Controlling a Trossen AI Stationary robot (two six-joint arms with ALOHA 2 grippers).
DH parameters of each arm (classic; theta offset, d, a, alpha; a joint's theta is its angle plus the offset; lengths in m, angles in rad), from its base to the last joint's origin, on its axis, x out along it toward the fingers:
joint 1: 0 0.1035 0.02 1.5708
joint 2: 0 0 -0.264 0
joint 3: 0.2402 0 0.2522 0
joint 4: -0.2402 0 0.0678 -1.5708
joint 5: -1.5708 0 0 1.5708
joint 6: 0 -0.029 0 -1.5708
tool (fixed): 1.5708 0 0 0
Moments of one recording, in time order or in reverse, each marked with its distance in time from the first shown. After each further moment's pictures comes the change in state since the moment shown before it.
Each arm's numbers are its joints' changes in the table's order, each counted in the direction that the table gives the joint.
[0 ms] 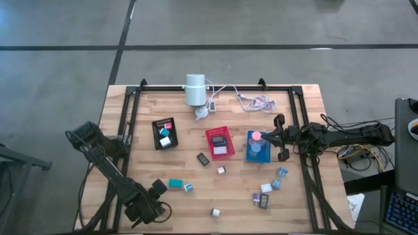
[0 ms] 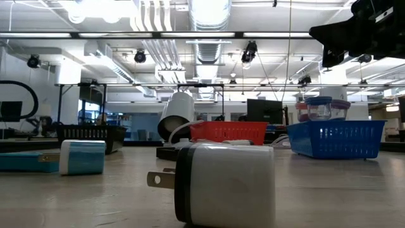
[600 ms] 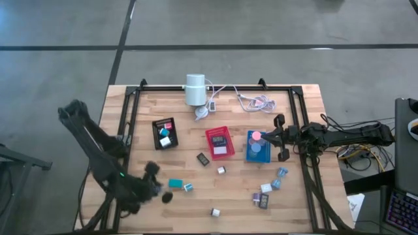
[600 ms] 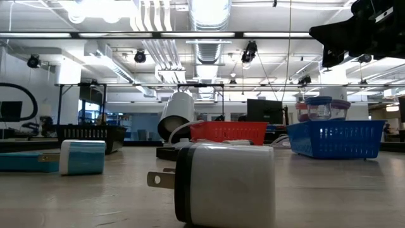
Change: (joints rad) left arm 0.006 0.446 0.082 -0.102 0.462 0.157; right arm 0.000 0.000 0.000 0.000 0.000 0.000
